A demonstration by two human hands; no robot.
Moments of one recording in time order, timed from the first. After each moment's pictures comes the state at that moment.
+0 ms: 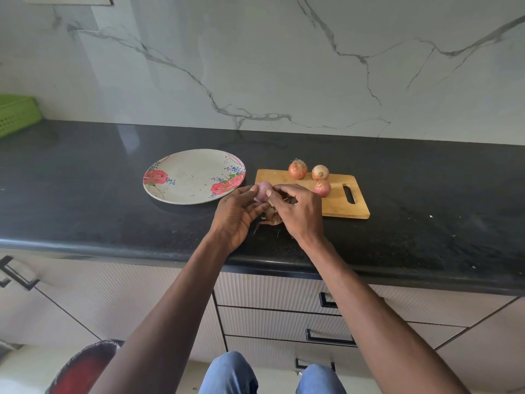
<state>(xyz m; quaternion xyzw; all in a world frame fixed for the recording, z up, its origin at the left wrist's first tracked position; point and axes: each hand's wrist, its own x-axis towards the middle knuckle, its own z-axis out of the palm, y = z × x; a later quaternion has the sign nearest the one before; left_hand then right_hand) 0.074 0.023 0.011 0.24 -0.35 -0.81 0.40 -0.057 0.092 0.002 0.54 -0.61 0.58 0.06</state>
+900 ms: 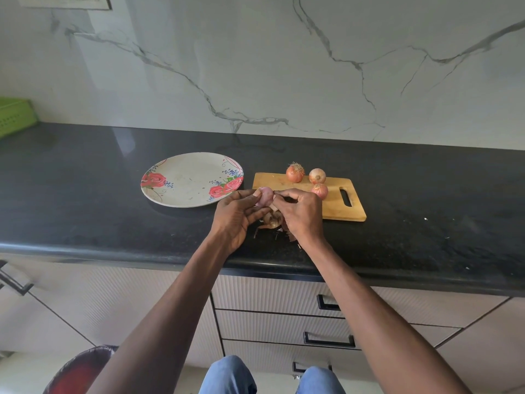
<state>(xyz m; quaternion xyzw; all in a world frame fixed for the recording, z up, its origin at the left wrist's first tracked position) 0.072 0.027 0.014 0.26 -0.38 -0.79 0.40 -0.061 0.092 0.001 0.50 -0.61 0.62 -0.07</state>
